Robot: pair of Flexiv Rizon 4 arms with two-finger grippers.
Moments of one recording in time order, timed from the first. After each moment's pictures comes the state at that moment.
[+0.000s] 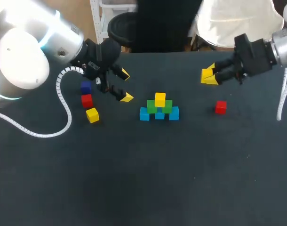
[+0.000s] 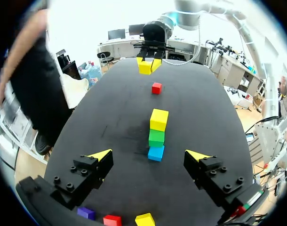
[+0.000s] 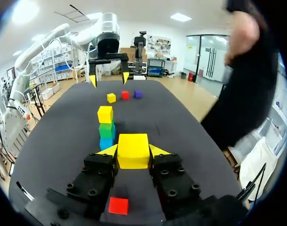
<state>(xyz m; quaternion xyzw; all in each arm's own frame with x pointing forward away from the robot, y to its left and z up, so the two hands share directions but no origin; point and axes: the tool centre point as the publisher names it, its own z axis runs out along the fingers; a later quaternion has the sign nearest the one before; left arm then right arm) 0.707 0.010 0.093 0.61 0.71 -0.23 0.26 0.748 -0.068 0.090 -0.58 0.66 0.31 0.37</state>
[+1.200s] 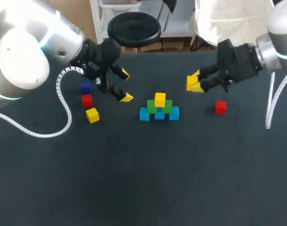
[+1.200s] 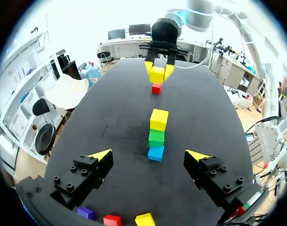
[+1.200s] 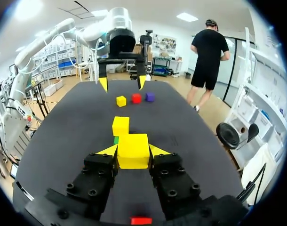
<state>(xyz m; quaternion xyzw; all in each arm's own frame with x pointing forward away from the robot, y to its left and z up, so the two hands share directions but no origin) 0.707 0.010 0.093 0.61 0.71 -0.23 0.26 0.711 -0.023 0.086 -0.59 0.66 0.30 0.35</state>
